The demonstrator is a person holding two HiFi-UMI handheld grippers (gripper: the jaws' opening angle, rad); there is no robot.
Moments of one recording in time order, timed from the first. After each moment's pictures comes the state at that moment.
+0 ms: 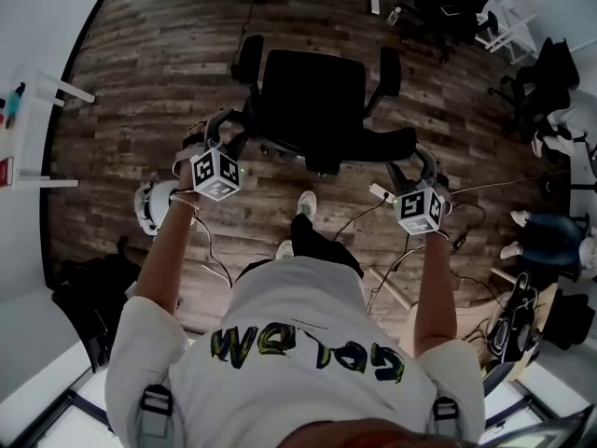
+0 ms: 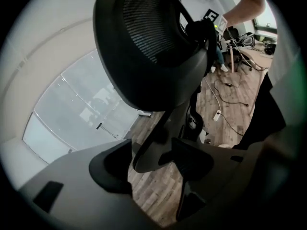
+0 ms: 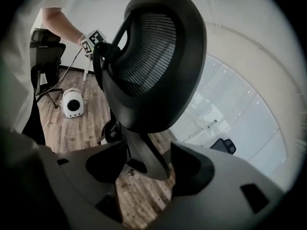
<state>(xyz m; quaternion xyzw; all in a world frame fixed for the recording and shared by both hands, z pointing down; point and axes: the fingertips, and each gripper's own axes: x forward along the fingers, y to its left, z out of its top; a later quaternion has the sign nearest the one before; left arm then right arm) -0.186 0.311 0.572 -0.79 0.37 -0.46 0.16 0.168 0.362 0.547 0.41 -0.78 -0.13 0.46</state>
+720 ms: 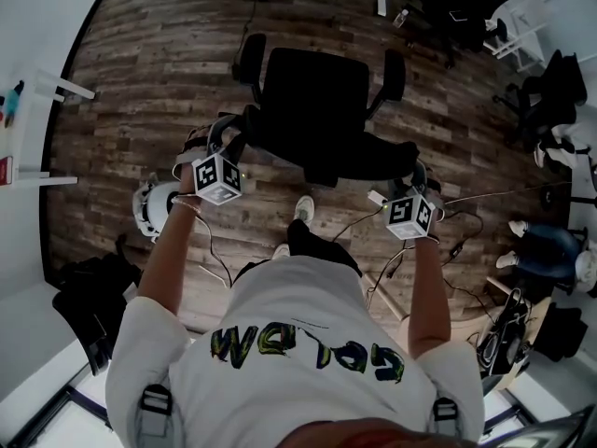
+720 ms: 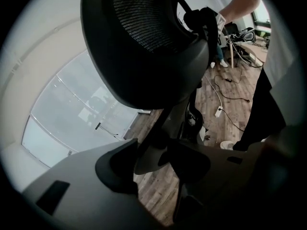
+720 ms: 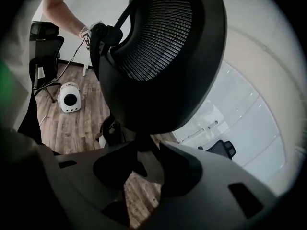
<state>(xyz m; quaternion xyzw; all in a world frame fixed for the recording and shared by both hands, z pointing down) -0.177 0.264 0.581 -0.78 0.36 -0.48 0.16 0.168 0.305 0.567 0.40 -0.77 -0.14 0.47</state>
